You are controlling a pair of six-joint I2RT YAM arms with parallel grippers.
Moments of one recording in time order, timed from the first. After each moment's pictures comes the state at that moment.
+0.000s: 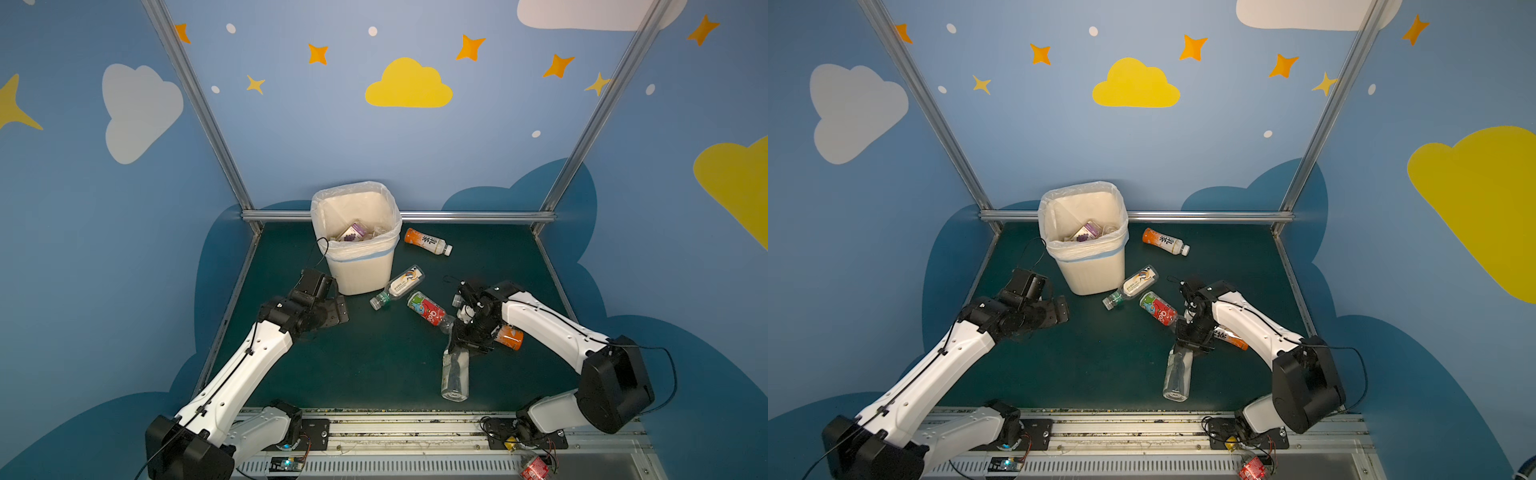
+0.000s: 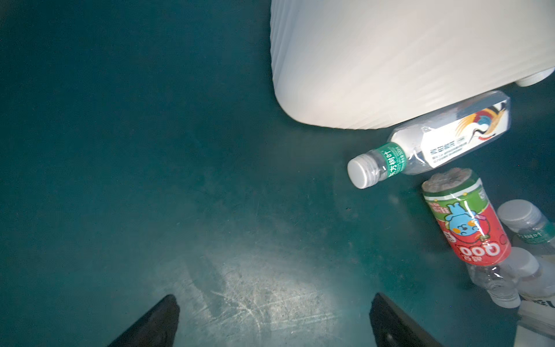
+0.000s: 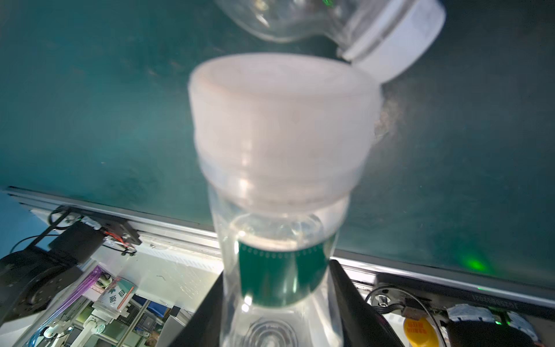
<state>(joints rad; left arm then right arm) -0.38 1.10 0.99 -0.94 -0.12 -0.66 0.55 1.46 1.07 -1.16 -0.32 0.59</state>
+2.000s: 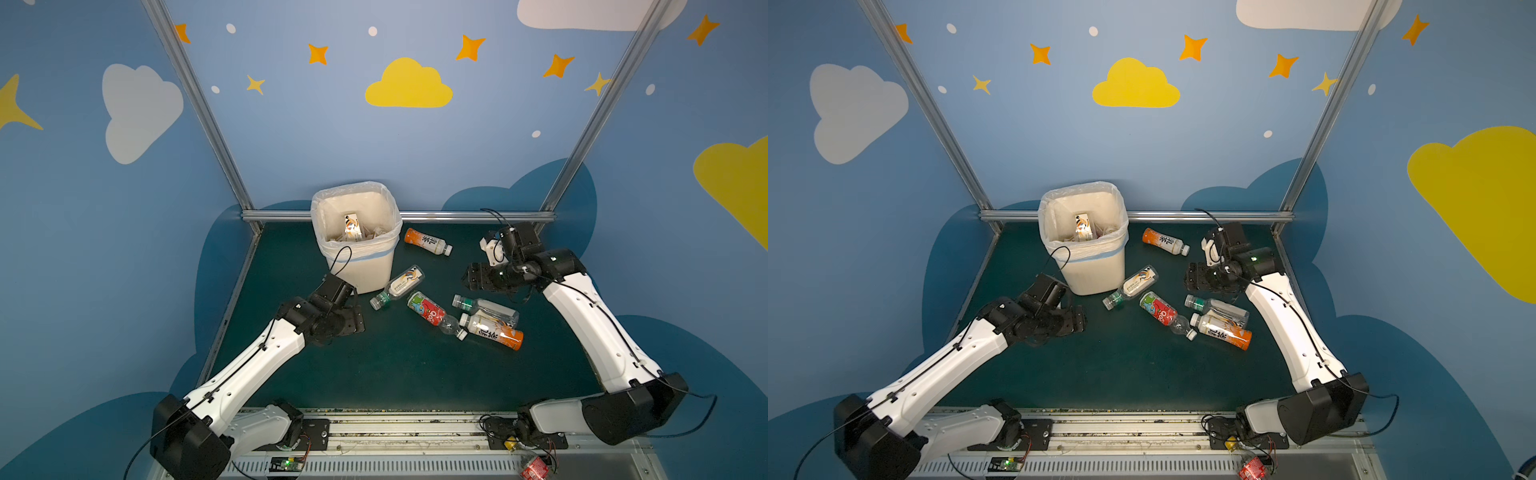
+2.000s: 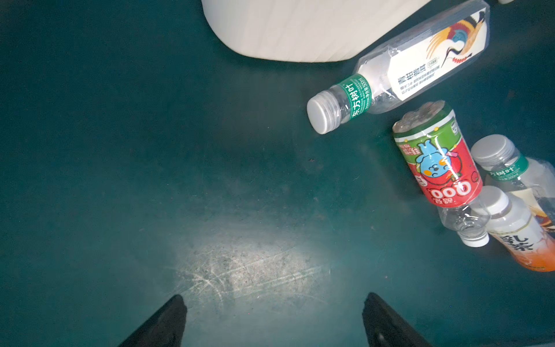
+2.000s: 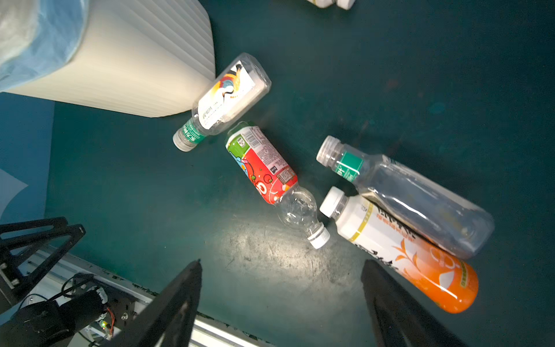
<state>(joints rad) -0.55 1.17 0.99 -0.92 -0.04 -0.76 0.36 1.38 1.48 -1.14 -0.15 0.28</state>
